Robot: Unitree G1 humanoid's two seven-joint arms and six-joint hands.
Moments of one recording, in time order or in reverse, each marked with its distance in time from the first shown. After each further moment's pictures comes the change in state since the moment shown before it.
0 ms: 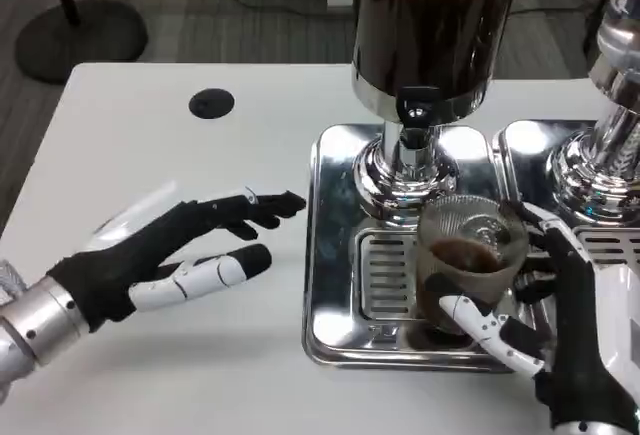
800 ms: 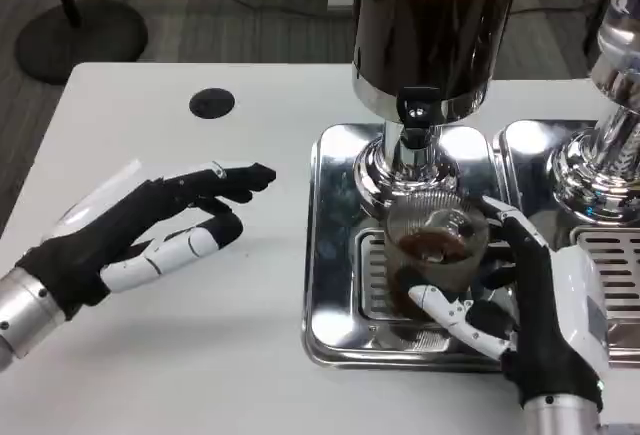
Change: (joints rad) left arm 0.022 0.002 0.075 -0.056 -0.033 0.071 0.008; right arm -0.108 -0.002 0.039 0.089 0.020 0.047 0.046
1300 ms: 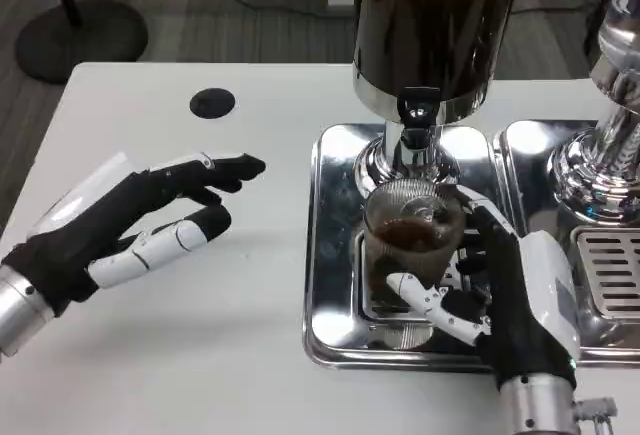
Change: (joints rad) left arm 0.021 0.000 0.038 -0.031 -0.008 0.001 0.000; right arm -0.070 0.014 0.024 0.037 0.023 0.038 0.048
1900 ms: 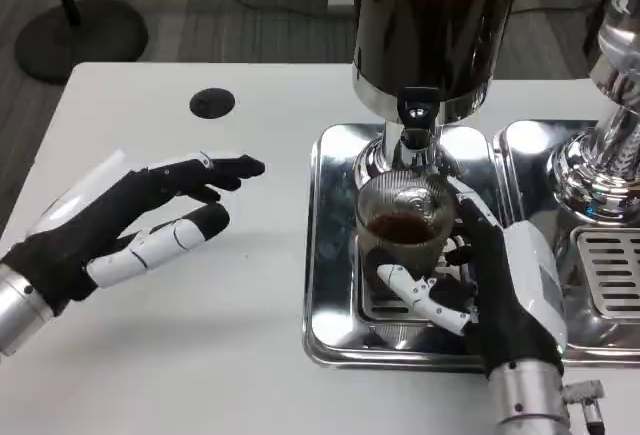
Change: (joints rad) left arm 0.000 -0.001 0.004 0.000 -0.005 0.000 0.000; right arm -0.043 0.012 0.012 0.000 0.001 0.064 0.052
